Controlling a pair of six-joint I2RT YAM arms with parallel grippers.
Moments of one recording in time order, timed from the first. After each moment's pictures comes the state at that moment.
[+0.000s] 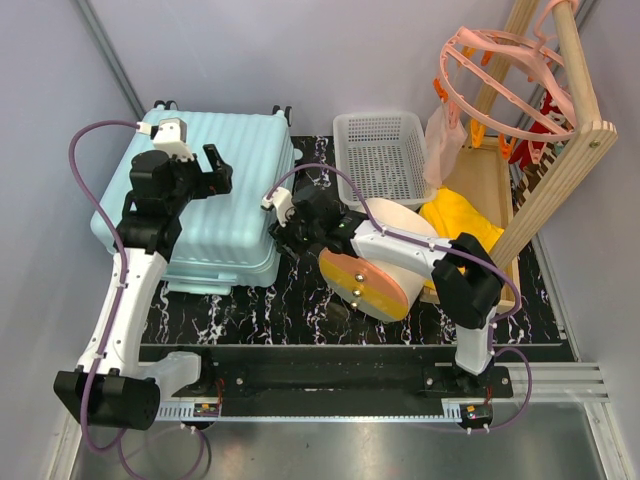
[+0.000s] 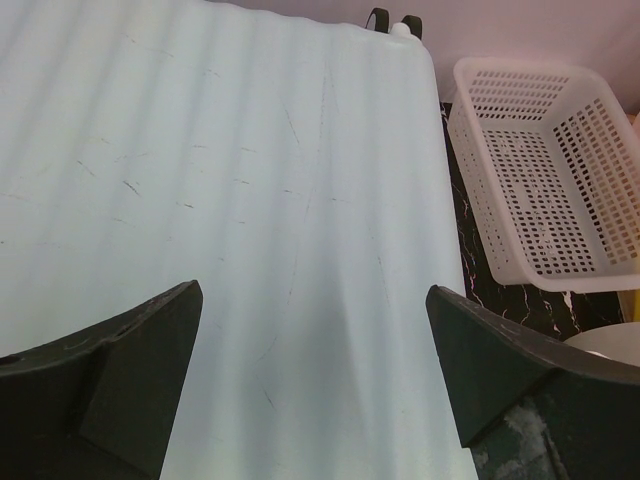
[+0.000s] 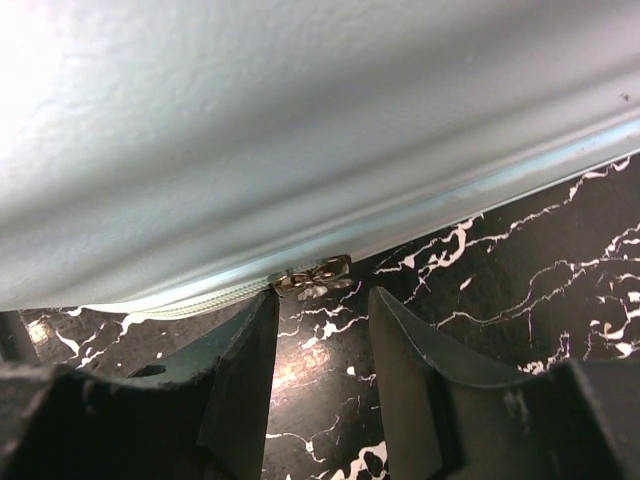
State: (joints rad) left arm -0.08 1.10 1.20 -0.37 0.07 -0.20; right arm 0.90 1.91 1.46 -0.18 -0.19 -0.08
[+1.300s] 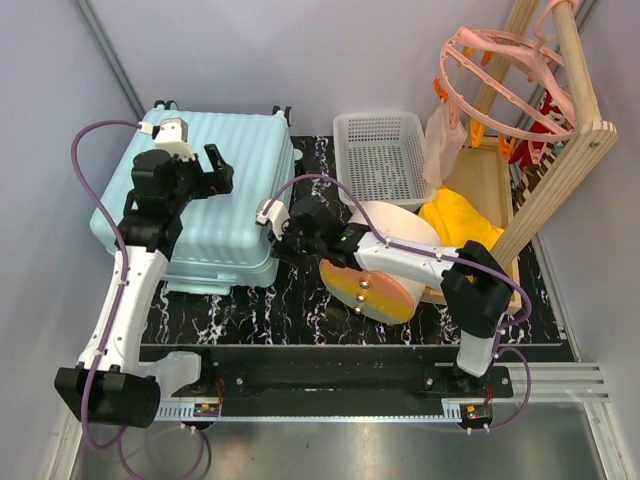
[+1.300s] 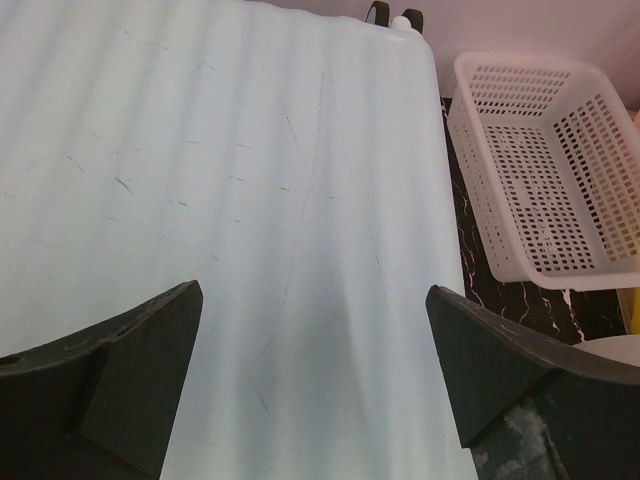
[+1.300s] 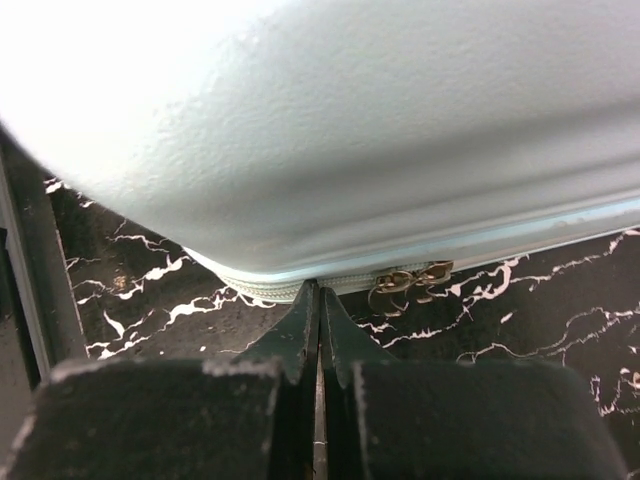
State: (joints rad) left arm -0.08 1.11 1.20 -0.37 0.07 -0.21; right arm 0.95 1.83 1.36 -0.07 -0.26 -0.13
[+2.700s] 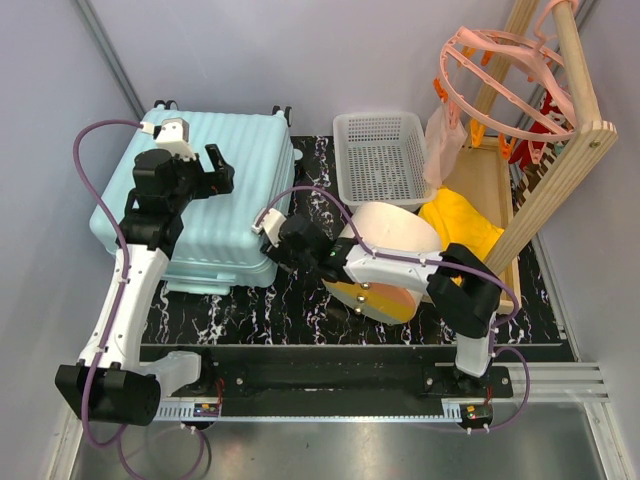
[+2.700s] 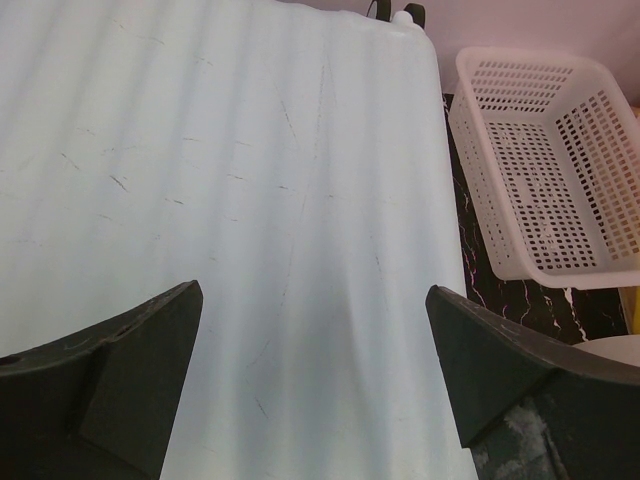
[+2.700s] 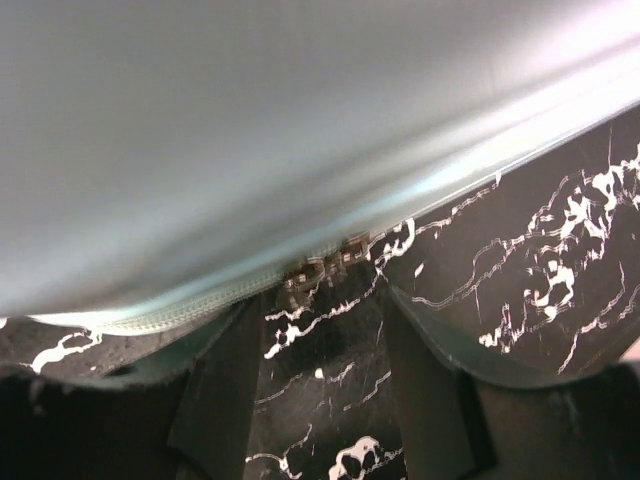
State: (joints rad) left arm -0.08 1.12 1.20 -0.37 0.08 -0.21; right arm 1.03 1.89 1.34 -0.03 0.15 -0.16
